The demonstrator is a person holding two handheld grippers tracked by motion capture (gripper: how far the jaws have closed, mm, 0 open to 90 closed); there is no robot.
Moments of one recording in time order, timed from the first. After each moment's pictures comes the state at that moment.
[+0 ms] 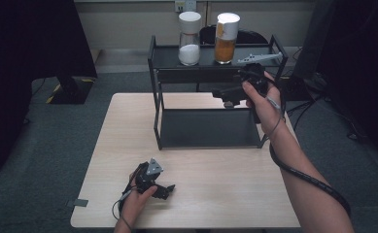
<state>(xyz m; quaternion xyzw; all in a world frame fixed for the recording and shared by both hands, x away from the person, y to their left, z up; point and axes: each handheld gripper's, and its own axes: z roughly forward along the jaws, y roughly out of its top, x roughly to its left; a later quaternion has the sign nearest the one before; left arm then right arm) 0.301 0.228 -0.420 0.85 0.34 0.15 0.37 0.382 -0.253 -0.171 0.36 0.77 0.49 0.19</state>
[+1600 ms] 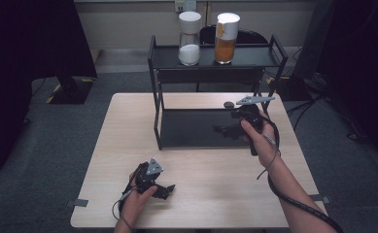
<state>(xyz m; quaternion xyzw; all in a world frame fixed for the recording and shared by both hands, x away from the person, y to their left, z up) 0.301 0.228 -0.420 0.85 0.34 0.15 0.37 0.371 -0.271 -0.270 0.37 0.78 0.48 0.14</state>
